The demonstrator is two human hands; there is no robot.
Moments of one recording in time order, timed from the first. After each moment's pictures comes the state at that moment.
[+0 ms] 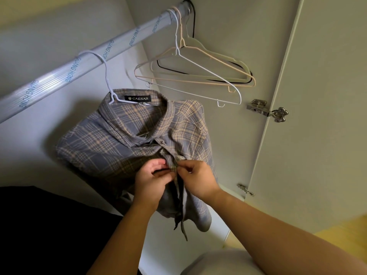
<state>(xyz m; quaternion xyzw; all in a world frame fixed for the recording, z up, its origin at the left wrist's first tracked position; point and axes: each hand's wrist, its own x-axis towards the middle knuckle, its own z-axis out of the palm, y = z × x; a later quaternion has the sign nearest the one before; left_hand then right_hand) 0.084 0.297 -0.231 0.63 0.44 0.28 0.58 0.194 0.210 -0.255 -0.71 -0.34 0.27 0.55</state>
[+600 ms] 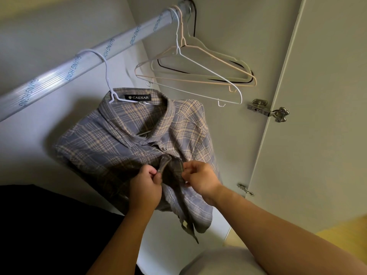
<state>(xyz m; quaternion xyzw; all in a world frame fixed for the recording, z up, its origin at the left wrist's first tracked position) 0.066 0.304 -0.240 0.82 0.48 0.21 0.23 0.201 0.212 -0.266 -0.66 -0.20 0.44 0.58</state>
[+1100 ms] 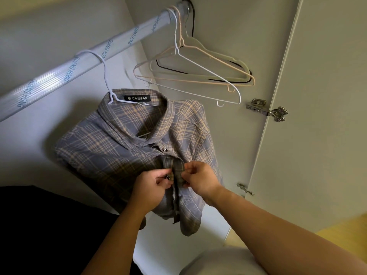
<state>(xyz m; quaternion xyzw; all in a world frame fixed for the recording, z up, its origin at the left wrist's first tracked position) 0.064 0.313 -0.243 0.80 0.41 0.12 0.41 0.199 0.208 -0.260 -0.67 -0.20 0.42 0.58</state>
